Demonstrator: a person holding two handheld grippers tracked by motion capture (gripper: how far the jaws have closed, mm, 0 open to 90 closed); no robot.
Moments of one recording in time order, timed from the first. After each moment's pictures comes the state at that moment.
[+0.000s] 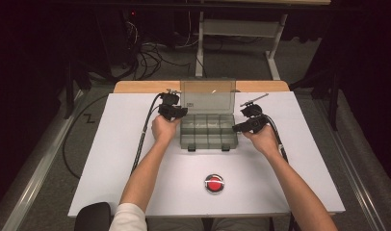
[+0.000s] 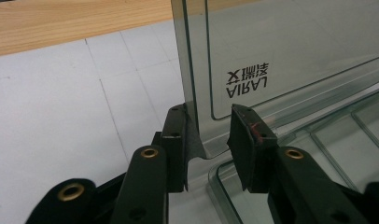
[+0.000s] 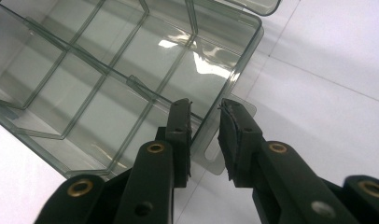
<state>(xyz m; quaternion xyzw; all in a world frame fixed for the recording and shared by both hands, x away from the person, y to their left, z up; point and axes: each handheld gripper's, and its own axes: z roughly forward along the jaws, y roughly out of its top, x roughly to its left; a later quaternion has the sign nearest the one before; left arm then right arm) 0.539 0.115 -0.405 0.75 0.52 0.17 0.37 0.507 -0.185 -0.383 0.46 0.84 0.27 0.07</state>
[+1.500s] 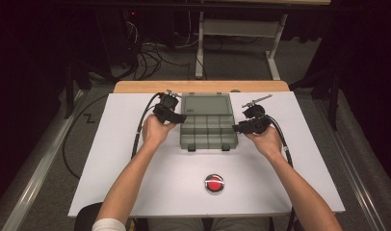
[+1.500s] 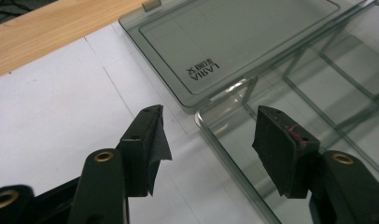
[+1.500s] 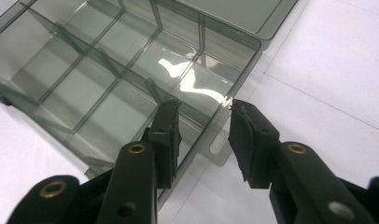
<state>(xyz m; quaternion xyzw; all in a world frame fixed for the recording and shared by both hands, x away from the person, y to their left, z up) 0.504 0.121 -0.373 0.82 0.45 0.18 0.31 0.488 -0.188 -0.369 0.43 0.85 0.29 0.11</state>
